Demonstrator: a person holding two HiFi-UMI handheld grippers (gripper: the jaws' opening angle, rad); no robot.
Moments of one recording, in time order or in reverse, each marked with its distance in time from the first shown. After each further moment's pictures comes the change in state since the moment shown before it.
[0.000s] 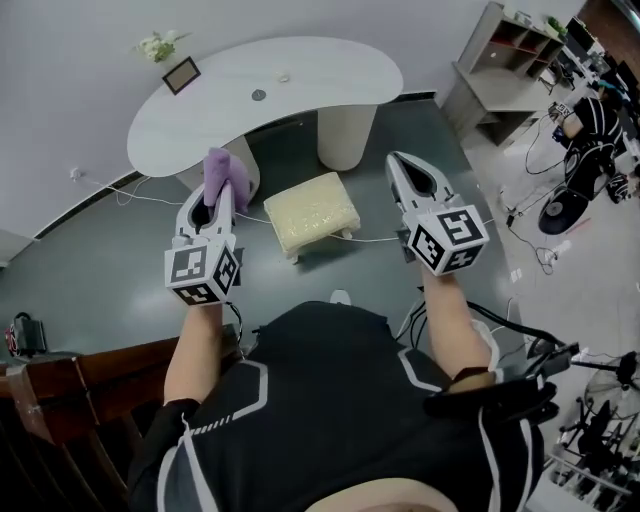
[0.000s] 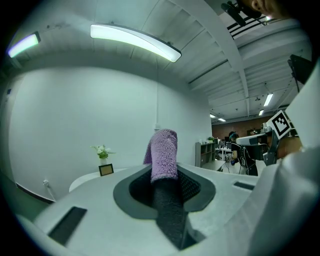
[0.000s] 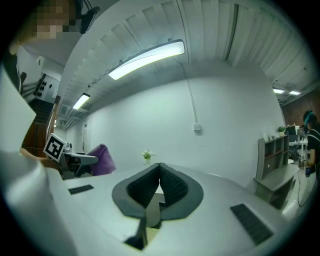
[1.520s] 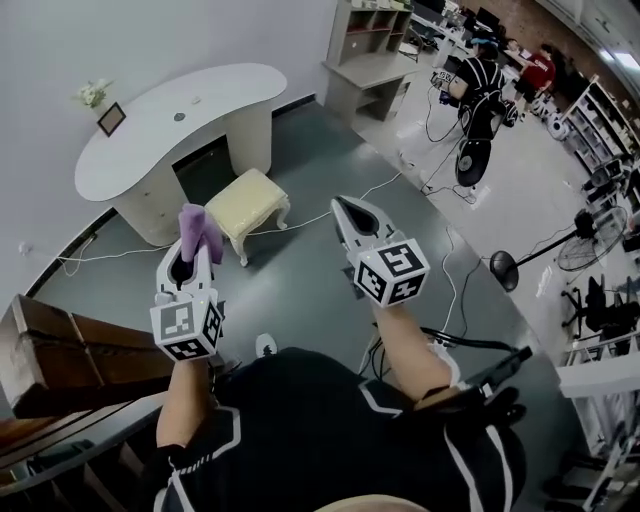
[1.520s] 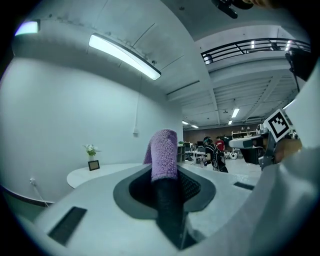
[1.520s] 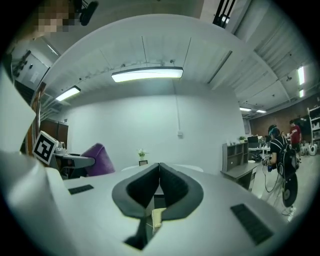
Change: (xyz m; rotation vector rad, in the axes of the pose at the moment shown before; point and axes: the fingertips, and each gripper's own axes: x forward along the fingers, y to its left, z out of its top) left arm -0.312 -0.056 -0.028 0.028 -0.037 -0.285; right arm -0.280 0.260 -0.027 0.010 -0.025 -0.329
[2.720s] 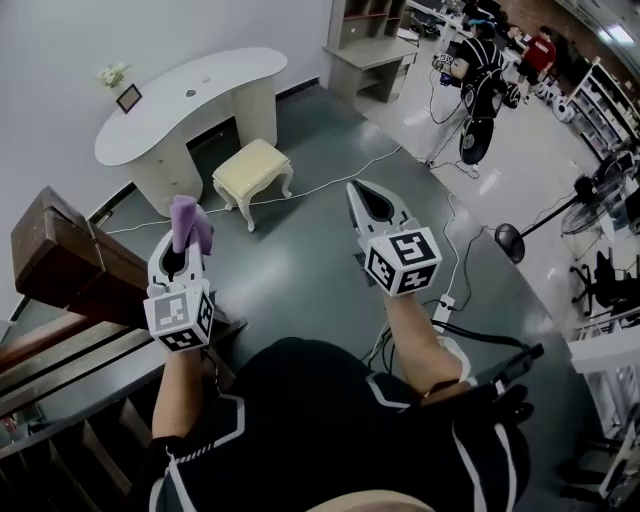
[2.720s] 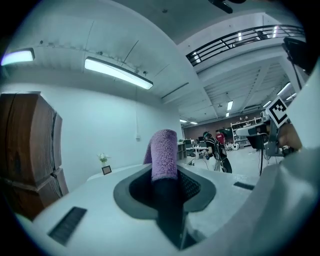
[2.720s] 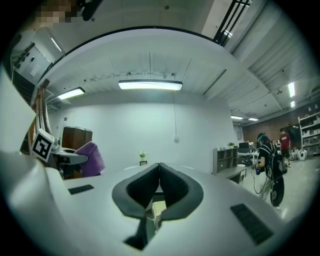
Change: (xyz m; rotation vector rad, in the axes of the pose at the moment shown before) left arm -0.191 -0.043 0.003 0.105 -0.001 0.037; right arm -0.189 0.073 0.006 -0.044 -0.027 -0.078
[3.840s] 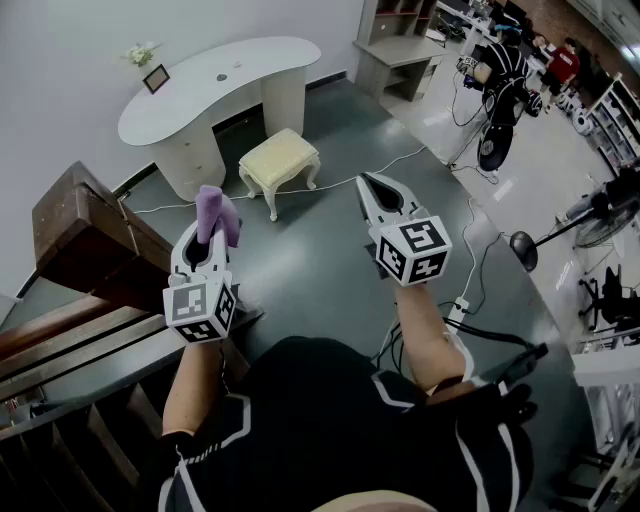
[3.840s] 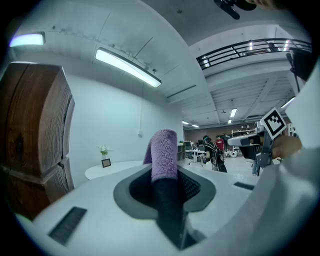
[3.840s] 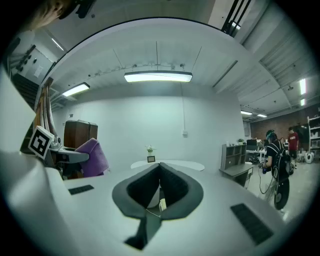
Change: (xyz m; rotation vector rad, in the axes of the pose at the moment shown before) left arm -0.003 0.043 -0.014 -0.098 0.007 -0.020; right arm 0.057 0.057 -0.007 -0.016 0.065 0.067
